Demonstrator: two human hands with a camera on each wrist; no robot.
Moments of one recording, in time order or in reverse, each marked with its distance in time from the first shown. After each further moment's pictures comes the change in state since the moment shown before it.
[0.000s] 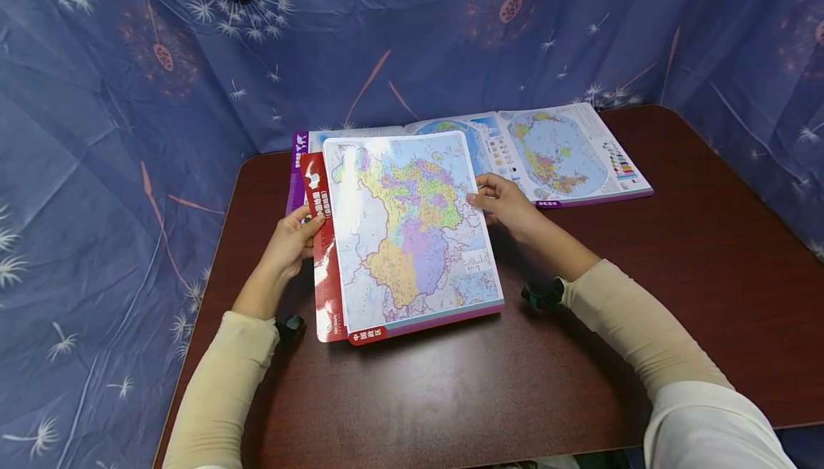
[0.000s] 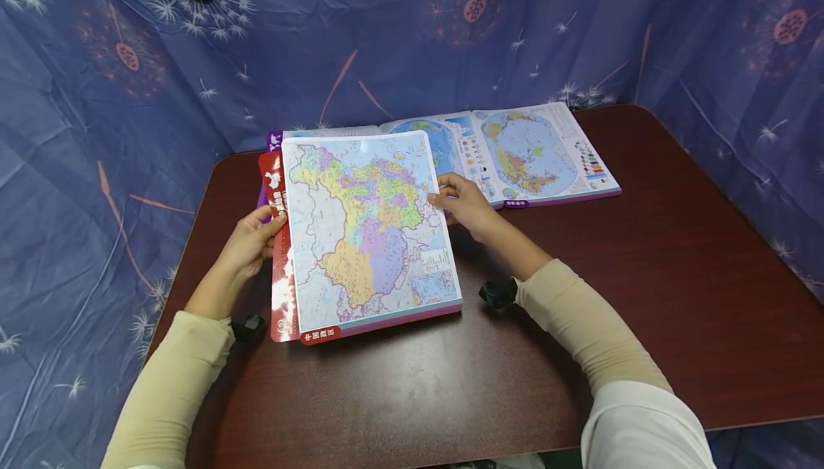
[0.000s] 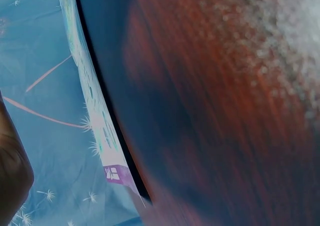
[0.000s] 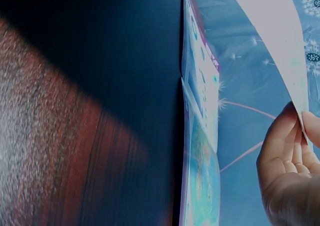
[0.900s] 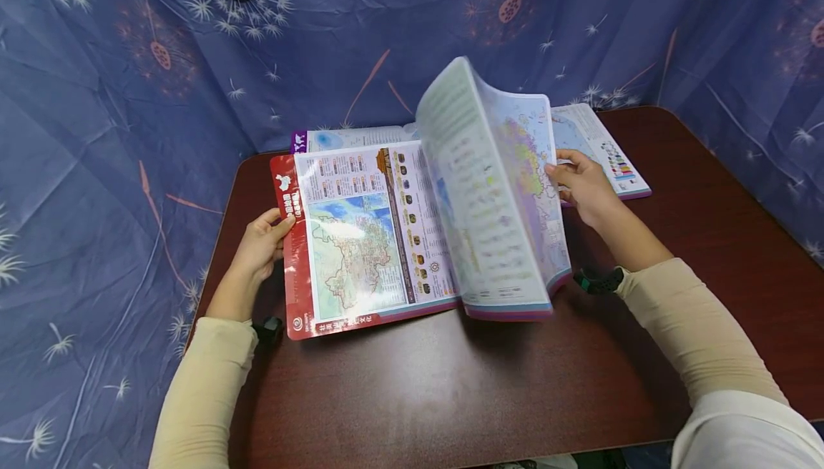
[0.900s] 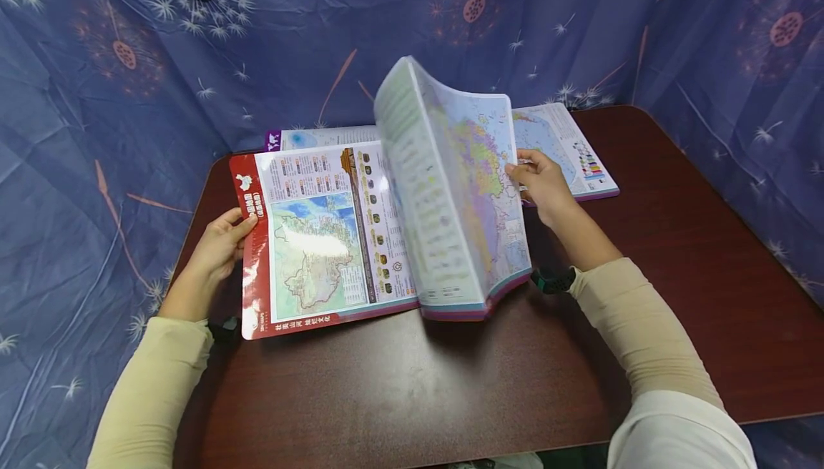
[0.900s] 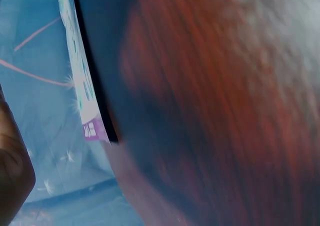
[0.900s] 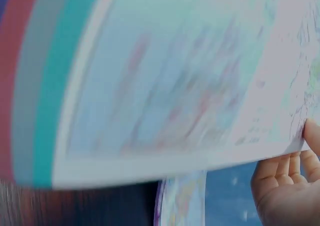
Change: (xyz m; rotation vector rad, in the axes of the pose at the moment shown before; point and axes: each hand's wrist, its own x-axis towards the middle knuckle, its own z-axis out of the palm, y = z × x) left_hand -0.008 0.005 -0.042 0.025 0.044 0.053; right_hand -0.026 0.002 -0.093 0.219 0.303 -0.041
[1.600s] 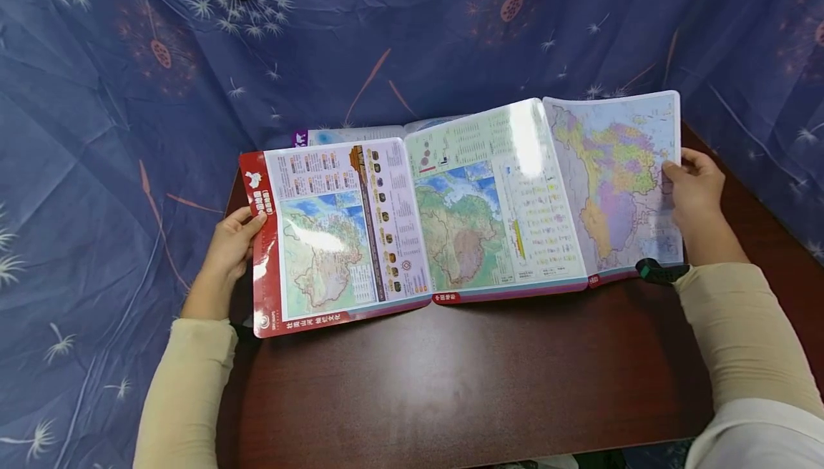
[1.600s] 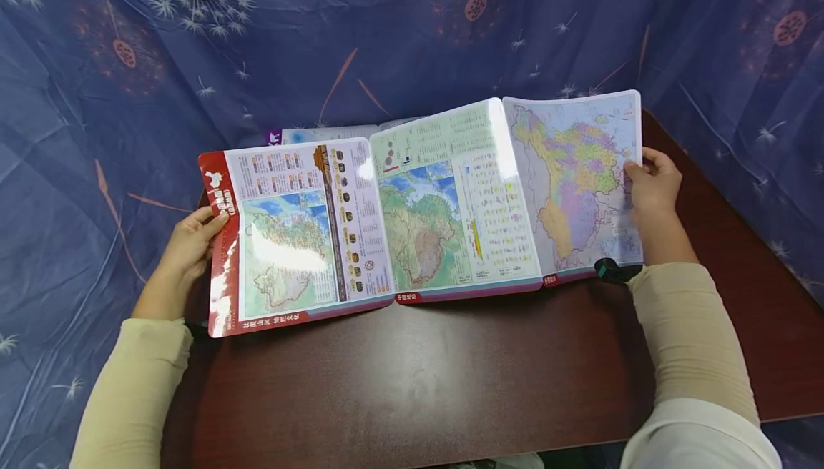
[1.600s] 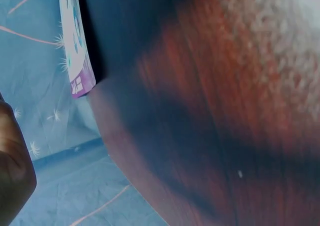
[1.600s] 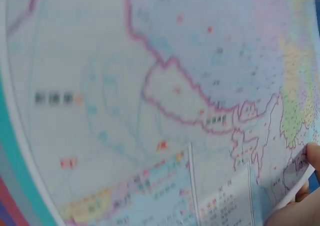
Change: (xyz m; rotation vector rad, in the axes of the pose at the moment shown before) left_hand -0.003 0.010 -0.035 0.030 0.110 0.050; right_hand -0.012 0.007 -0.127 0.054 0.562 0.009
